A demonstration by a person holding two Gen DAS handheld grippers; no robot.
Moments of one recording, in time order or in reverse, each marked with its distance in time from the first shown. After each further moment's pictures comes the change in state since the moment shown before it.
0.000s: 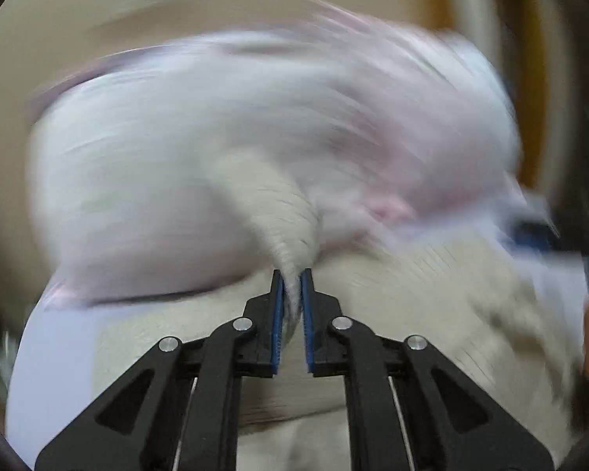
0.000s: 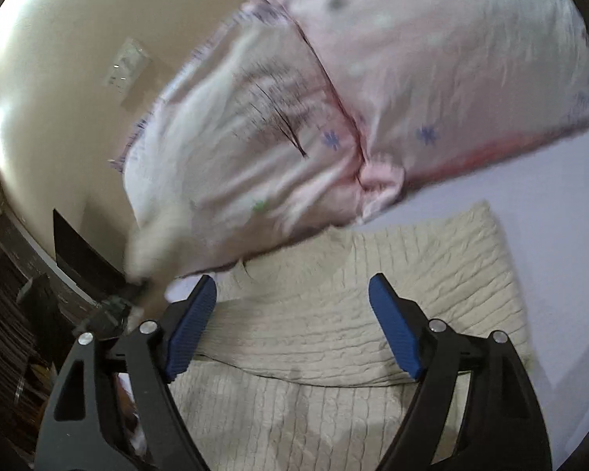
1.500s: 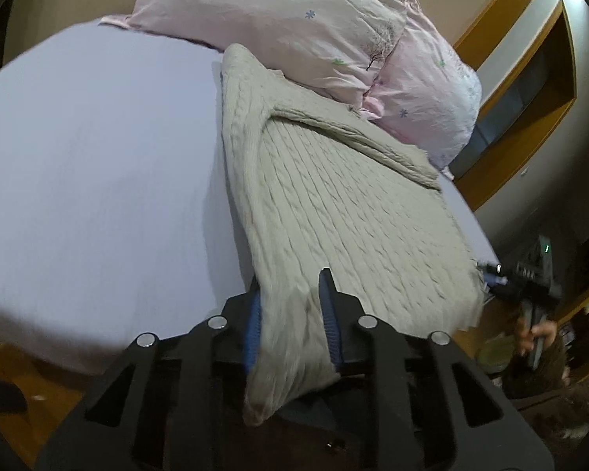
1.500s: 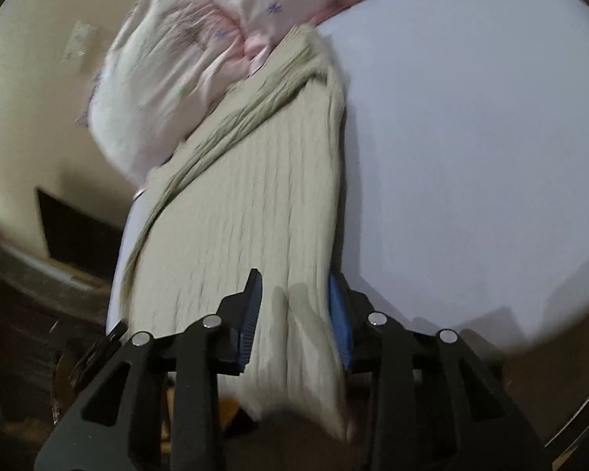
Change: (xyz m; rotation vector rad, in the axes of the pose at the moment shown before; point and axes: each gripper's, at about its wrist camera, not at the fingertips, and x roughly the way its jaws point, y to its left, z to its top) left arm -0.171 0.079 -0.239 -0.642 0.195 -0.324; right arm -0.157 -0.080 -0.188 0.216 0.253 -0.002
